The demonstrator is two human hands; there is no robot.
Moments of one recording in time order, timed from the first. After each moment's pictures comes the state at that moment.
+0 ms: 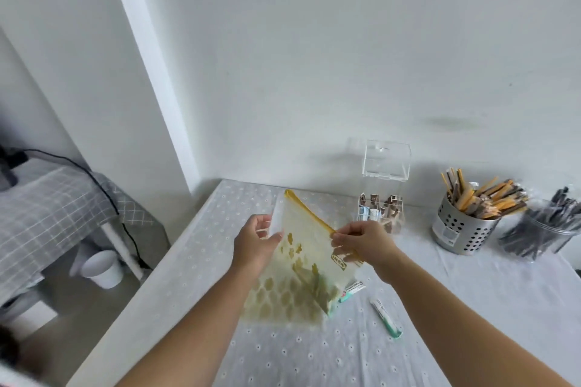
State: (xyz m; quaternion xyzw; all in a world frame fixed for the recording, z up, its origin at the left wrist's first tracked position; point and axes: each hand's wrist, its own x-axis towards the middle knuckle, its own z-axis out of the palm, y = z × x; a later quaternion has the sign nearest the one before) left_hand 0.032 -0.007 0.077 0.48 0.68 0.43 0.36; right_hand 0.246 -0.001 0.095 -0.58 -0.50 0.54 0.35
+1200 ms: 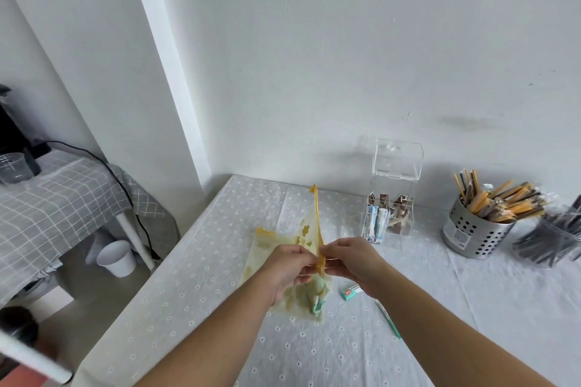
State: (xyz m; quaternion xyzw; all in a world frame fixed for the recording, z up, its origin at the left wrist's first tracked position) left_hand 0.066 -0.035 0.073 0.38 0.59 0.35 0.63; right_hand 0.214 -0.016 0.079 -0.56 -0.41 0.64 0.32
